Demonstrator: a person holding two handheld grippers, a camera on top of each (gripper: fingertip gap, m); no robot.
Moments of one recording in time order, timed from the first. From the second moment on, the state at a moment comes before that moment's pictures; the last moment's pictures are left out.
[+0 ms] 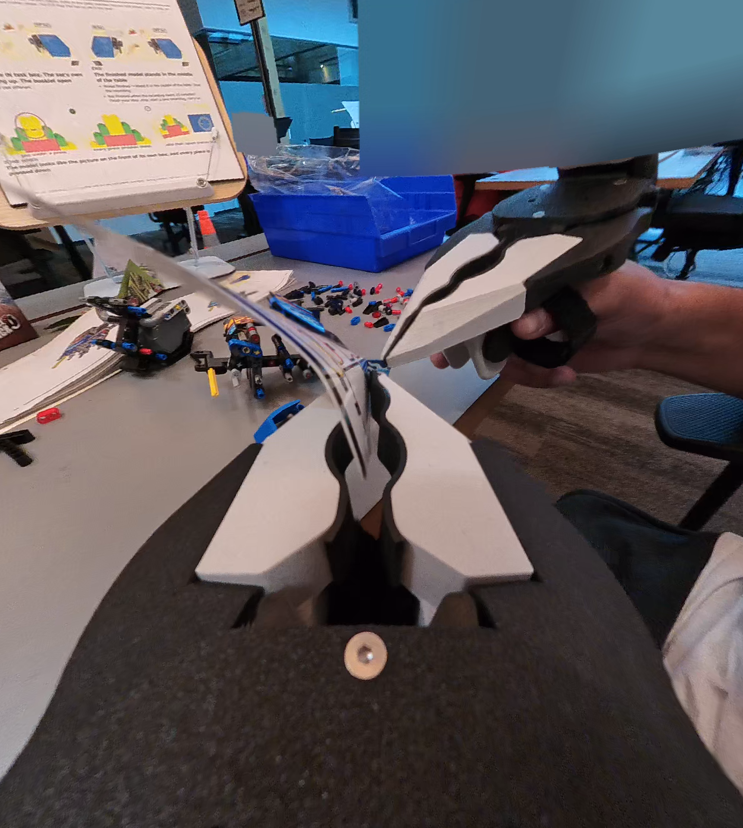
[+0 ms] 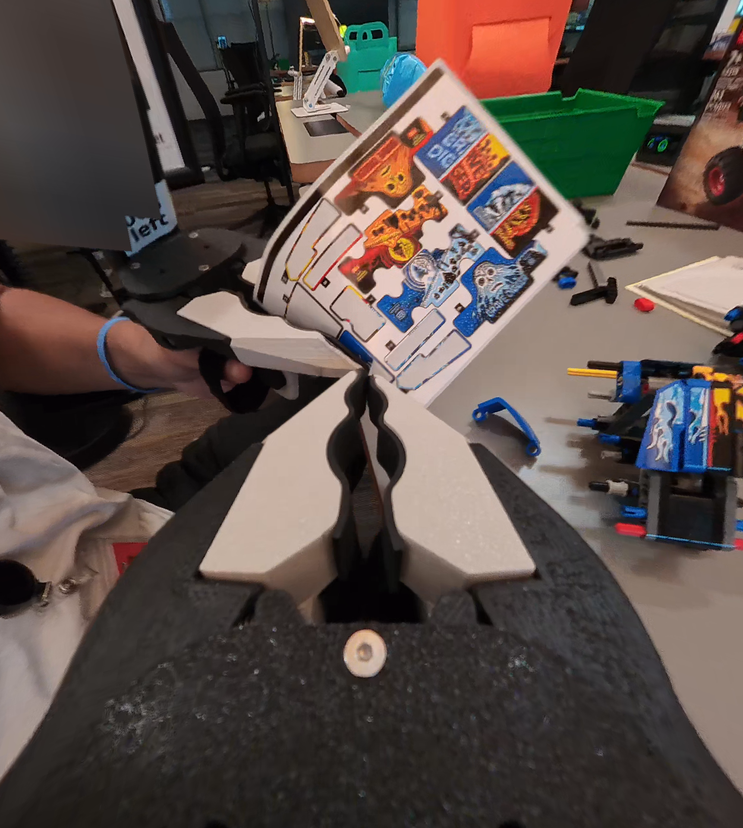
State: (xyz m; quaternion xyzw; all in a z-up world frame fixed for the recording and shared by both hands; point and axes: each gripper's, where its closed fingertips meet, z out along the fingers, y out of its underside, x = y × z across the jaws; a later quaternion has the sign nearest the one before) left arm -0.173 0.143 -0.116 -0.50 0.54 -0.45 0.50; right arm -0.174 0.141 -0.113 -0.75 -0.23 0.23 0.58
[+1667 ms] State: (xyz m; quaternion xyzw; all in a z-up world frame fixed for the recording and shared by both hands) left arm -0.176 0.158 -0.125 -0.45 0.60 -0.25 0.61; right arm -0.166 0.140 -0.098 -0.69 -0.03 0.55 0.47
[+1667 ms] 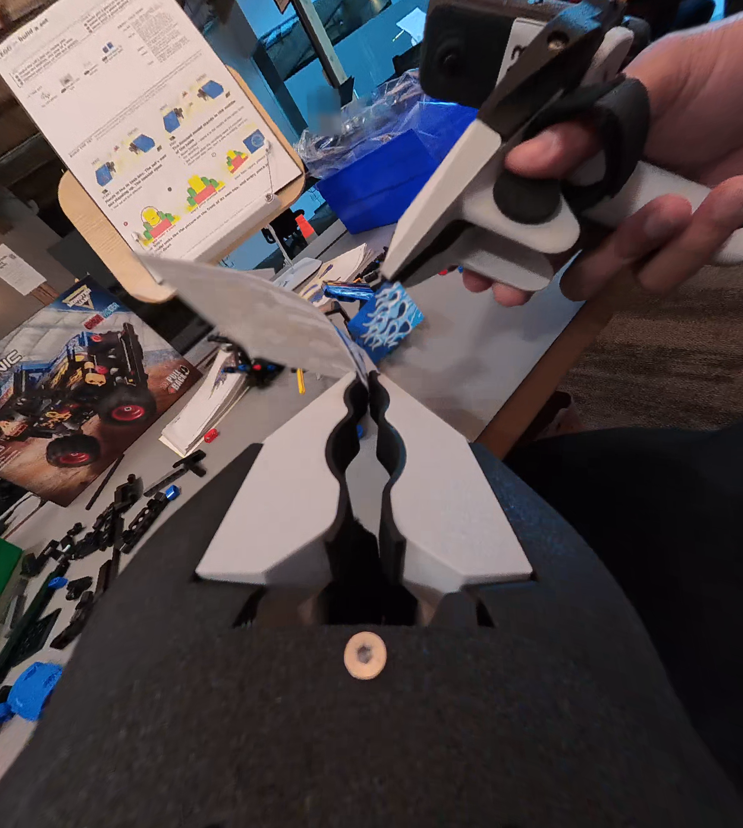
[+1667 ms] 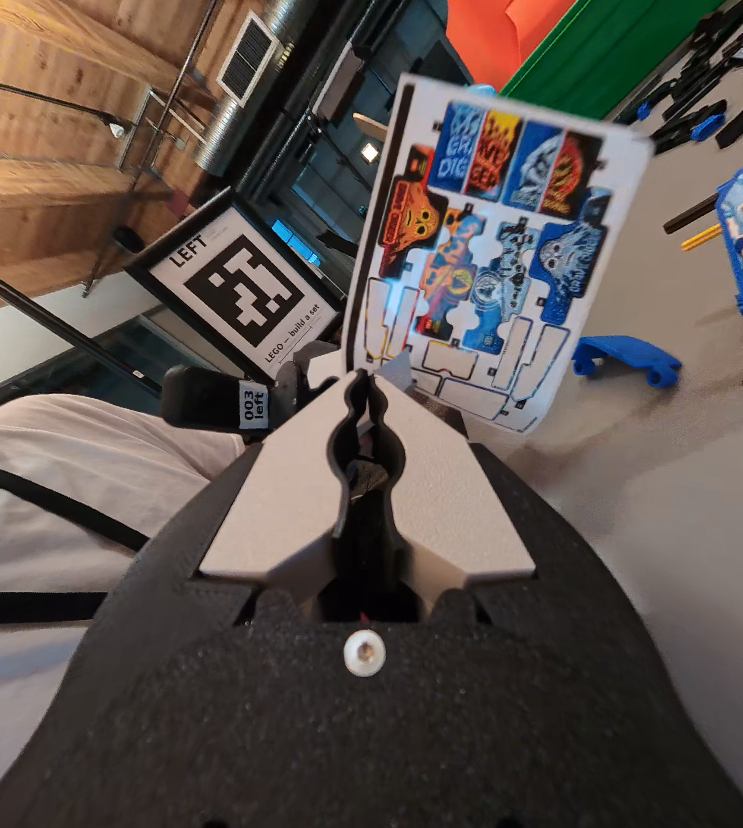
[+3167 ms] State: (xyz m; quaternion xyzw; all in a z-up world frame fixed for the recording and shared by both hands) left arm -0.544 0.499 -0.163 -0.89 0.12 -0.08 0.44; right arm 0.032 0.277 -0.078 -0.82 -0.20 0.15 0.51
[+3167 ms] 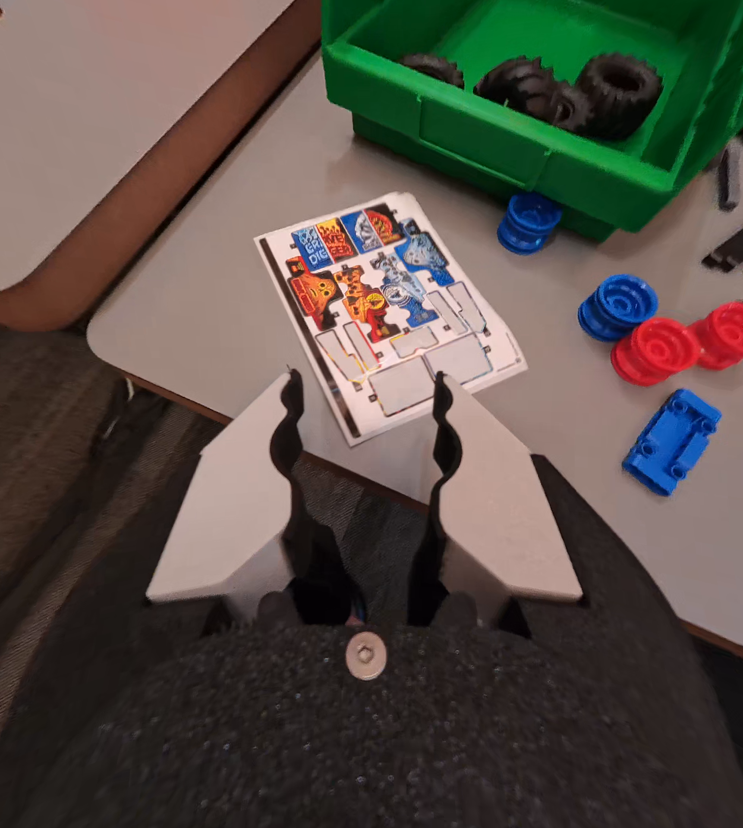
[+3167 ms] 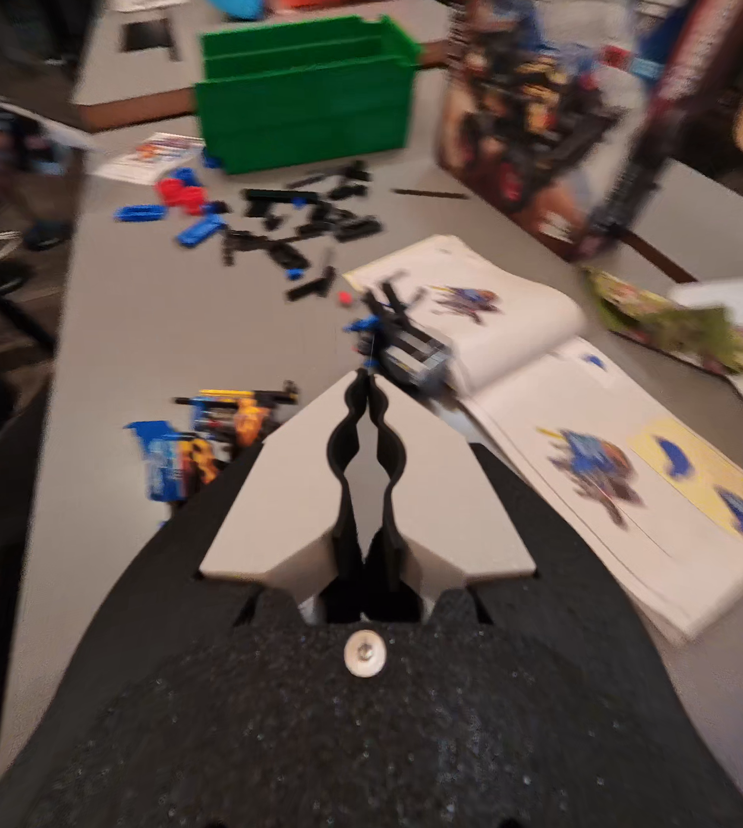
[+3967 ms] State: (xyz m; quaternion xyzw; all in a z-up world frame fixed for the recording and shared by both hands) left arm -0.517 0.485 -0.097 -0.84 0.22 0.03 0.49; right arm 0.150 0.267 -0.083 -0.83 0.02 0.10 0.55
